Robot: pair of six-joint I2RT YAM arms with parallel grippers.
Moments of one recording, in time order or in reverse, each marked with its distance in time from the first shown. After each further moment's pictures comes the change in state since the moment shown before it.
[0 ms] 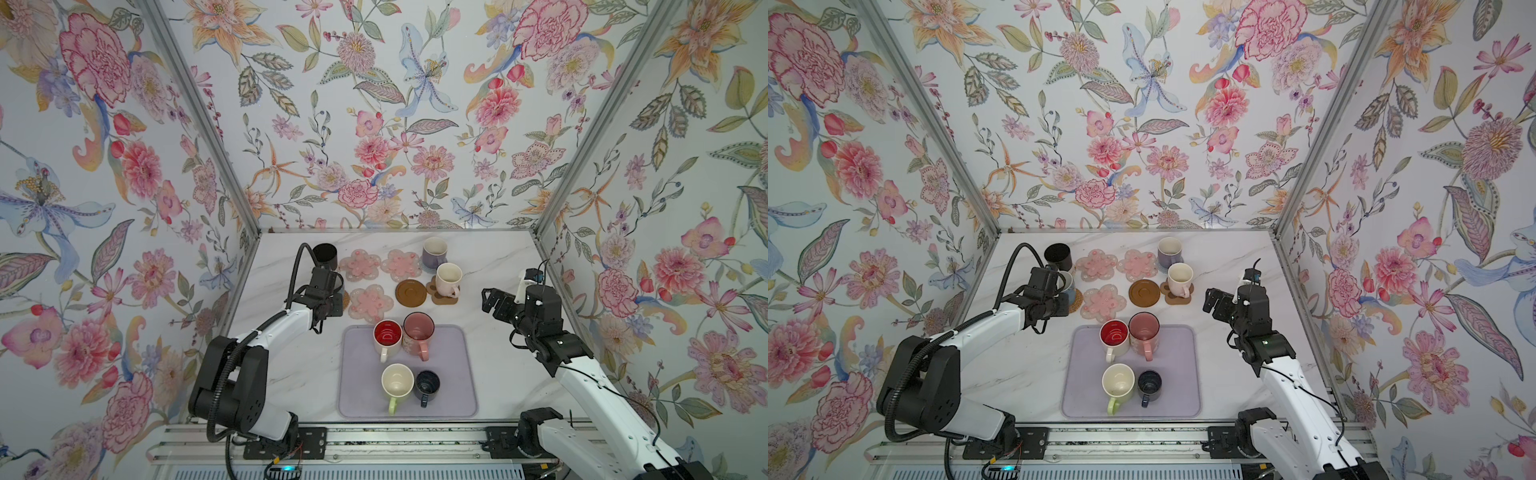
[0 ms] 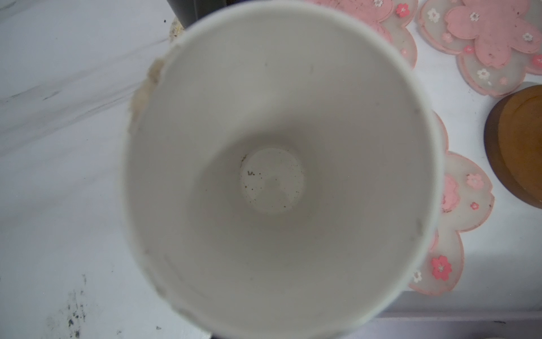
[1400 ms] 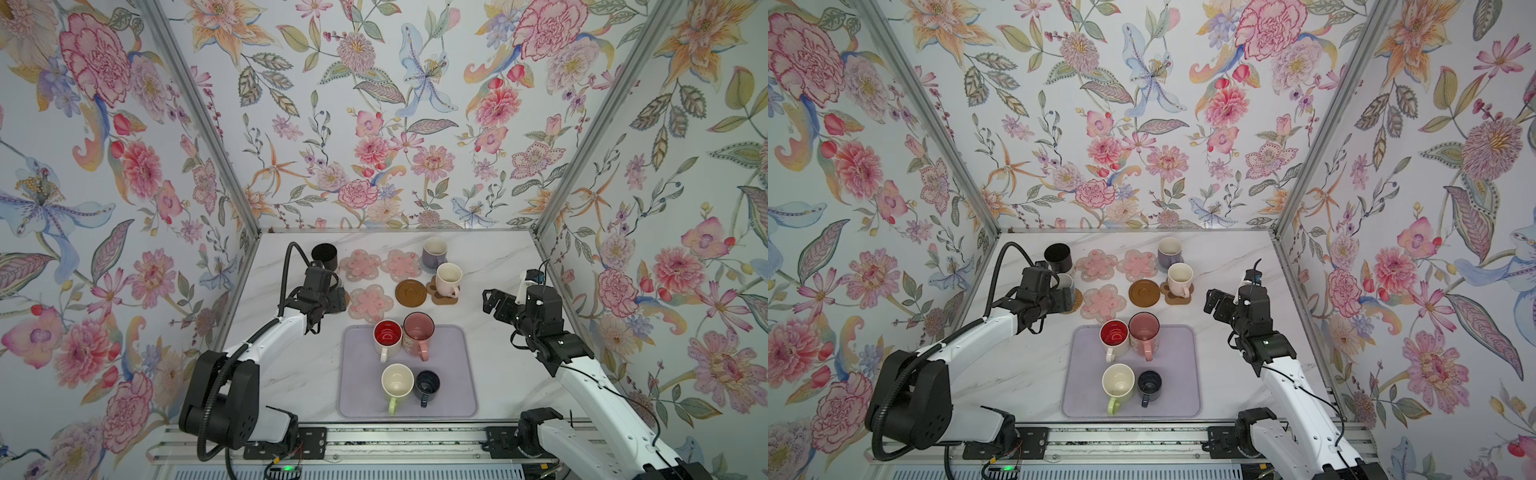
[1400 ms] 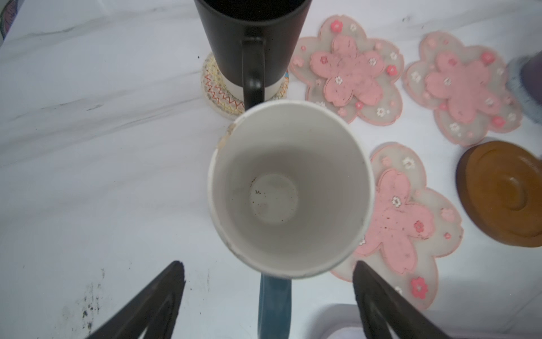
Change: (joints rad) left arm 0.012 -0.130 -0.060 0.055 -0.028 -0.083; right arm -0.011 -0.001 0.000 -0.018 -0.008 0.000
